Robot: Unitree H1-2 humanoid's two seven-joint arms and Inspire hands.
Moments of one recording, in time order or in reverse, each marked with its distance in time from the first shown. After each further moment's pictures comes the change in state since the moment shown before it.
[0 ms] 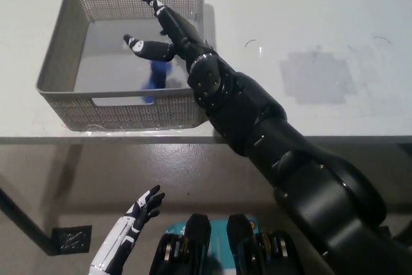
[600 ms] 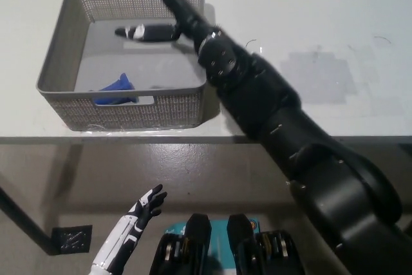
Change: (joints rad) left_arm -0.005 0.000 -0.002 0.000 0.018 0.002 -0.005; right_arm 0.036 -0.072 -0.081 -0.278 0.018 0.024 0.097
